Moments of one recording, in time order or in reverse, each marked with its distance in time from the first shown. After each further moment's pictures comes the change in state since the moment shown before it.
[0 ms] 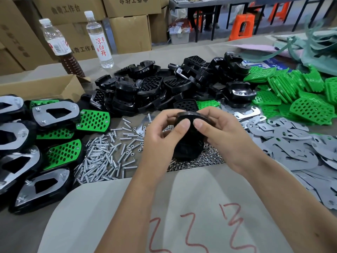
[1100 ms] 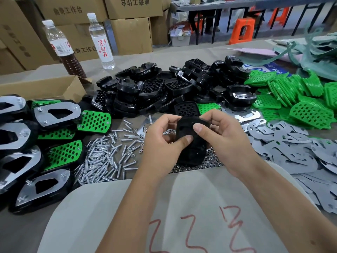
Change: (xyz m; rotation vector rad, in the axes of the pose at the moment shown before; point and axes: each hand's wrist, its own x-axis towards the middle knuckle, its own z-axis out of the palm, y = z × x) left_hand 0.002 -0.007 -0.003 0.077 -0.021 -0.026; right_hand -0.002 -0.002 0.008 -0.104 0.127 -0.074
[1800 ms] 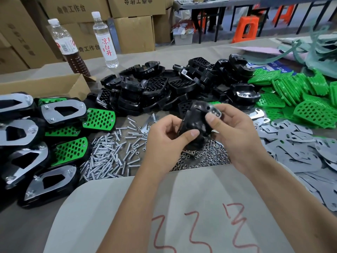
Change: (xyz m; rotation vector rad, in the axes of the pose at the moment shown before) left_hand 0.003 0.000 -0.001 0.025 0.007 0.015; right_hand 0.004 0.005 -0.007 0.226 0.052 0.050
